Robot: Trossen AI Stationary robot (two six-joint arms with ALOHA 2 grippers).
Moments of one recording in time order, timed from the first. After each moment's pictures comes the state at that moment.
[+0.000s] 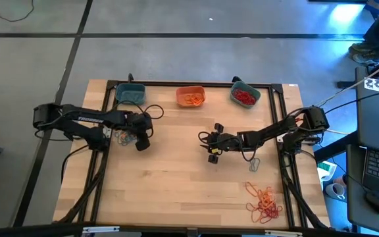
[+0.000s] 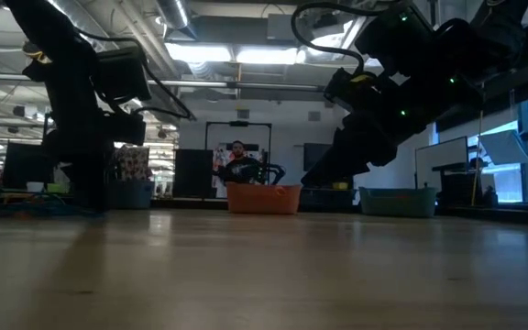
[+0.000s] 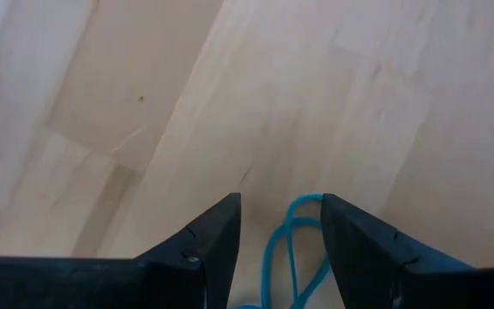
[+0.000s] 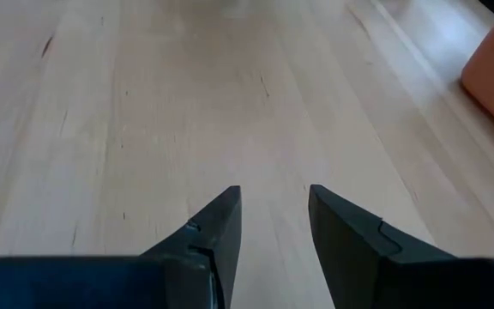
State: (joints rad) left arm 0.26 1.24 0.47 -0.49 -0.09 -0.18; right arm 0.11 1.68 0.66 0.42 0.30 0.08
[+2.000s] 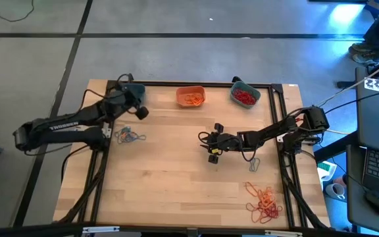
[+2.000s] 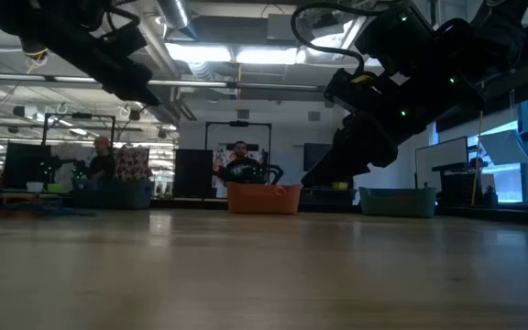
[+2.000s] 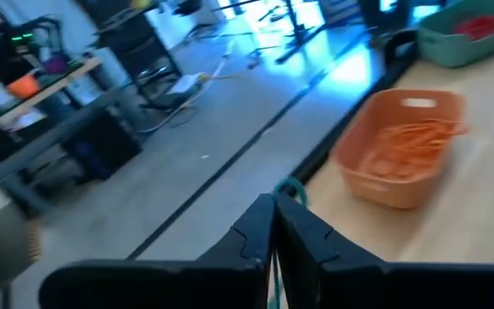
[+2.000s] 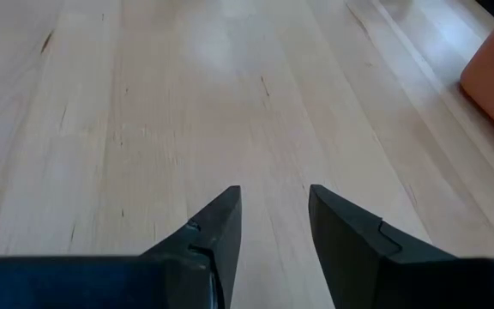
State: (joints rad) left arm 0.46 0.76 0.47 -0.06 -0.52 0.24; right arm 0.11 1.68 0.66 0.42 0.30 0.06
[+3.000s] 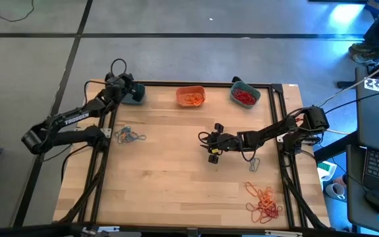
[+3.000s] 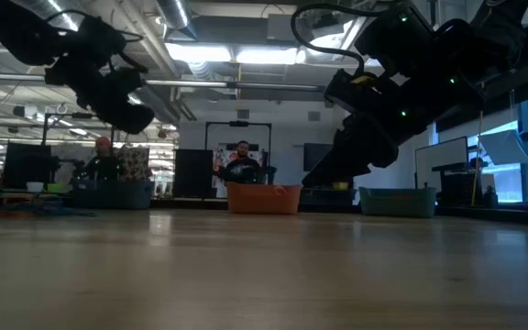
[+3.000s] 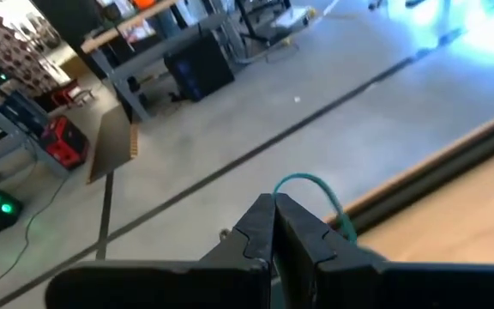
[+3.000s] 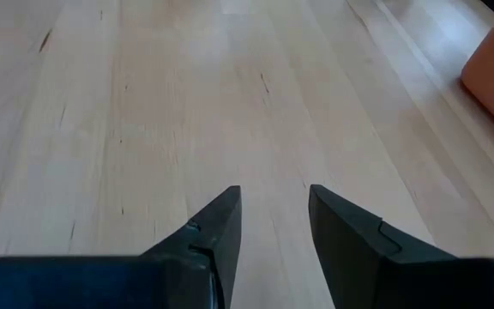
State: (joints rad) left arm 0.87 0.98 0.43 0.16 -0.50 0.24; right arm 0.11 1.68 0.66 0.41 0.30 0.07
